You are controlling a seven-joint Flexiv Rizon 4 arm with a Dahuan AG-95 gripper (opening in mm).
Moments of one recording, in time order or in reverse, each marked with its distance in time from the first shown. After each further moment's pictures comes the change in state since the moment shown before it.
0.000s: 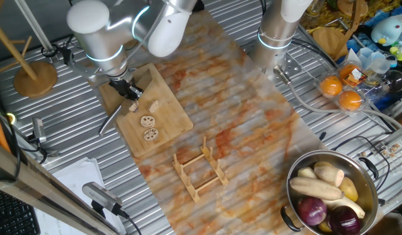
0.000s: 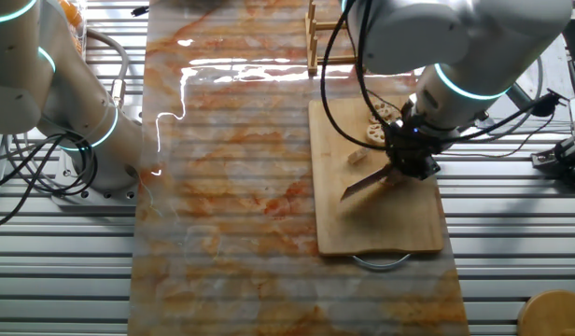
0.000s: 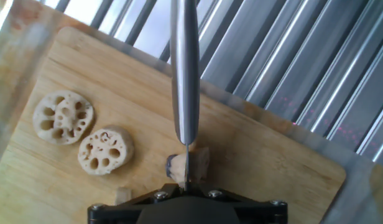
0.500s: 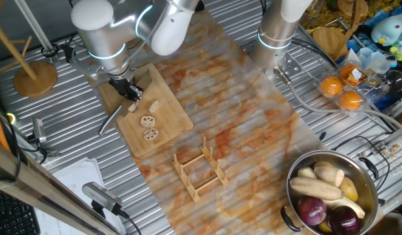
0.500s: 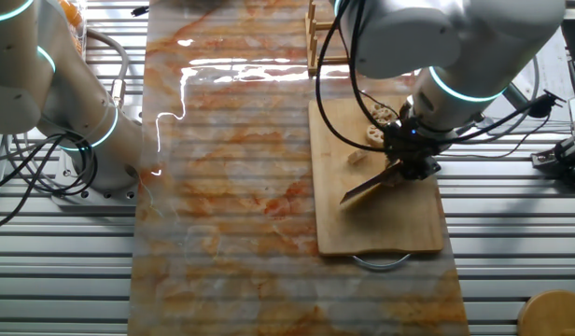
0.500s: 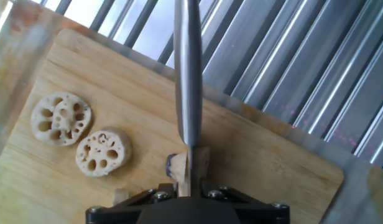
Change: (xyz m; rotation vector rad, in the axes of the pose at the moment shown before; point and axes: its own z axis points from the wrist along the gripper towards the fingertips) arm -0.001 0.001 -0.003 -0.001 -0.026 0.002
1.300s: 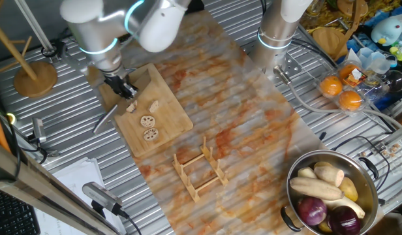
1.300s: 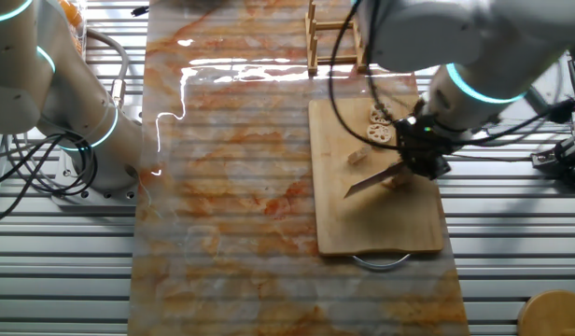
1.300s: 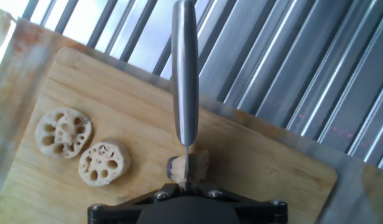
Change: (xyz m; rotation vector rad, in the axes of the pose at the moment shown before) arm -0.014 -0.013 -0.026 -0.059 0.009 0.051
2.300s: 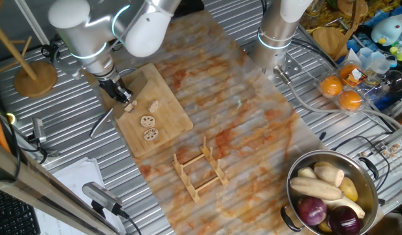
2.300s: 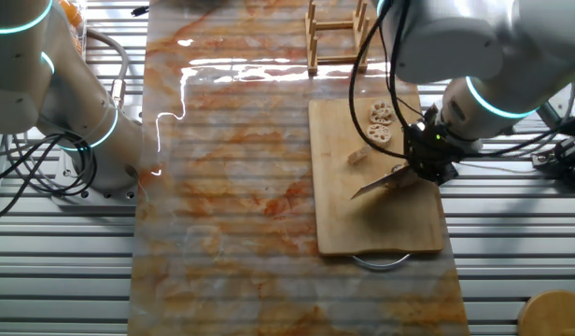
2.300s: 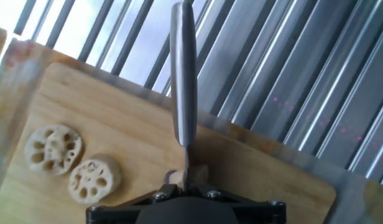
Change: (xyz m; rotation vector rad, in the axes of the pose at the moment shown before) arm -0.012 -0.007 0.027 -0.040 -0.002 0.007
